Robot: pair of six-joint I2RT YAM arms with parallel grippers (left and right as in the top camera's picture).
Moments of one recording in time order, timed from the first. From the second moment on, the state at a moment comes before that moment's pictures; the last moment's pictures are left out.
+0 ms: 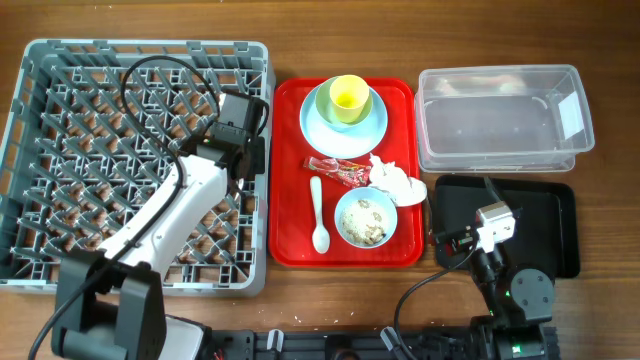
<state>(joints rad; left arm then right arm) -0.32 1.58 1.03 -0.59 -0.26 -0.27 0.09 0.01 0.01 0.01 -0.20 -0.13</state>
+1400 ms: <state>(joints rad) -0.59 1.66 1.06 -0.74 0.12 -0.70 0.09 0.01 0.01 0.01 -0.19 -0.13</state>
